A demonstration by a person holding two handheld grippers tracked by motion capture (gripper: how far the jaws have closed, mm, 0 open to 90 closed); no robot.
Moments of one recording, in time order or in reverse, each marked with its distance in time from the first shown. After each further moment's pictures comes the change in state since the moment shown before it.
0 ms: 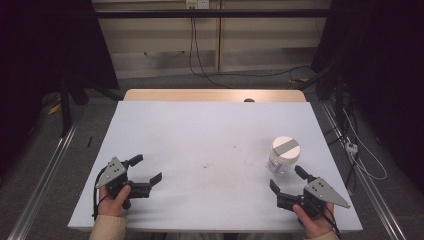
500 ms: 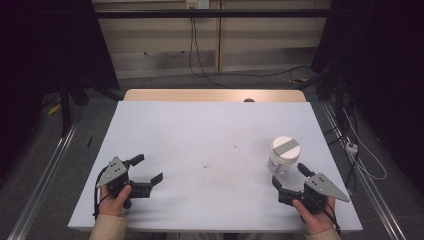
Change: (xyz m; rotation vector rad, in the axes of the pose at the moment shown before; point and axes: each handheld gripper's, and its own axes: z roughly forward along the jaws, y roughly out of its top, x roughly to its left) left arm -0.001 0.000 0.003 0.004 -0.016 0.009; right arm -0.009 0.004 0.007 0.056 -0.053 0.000
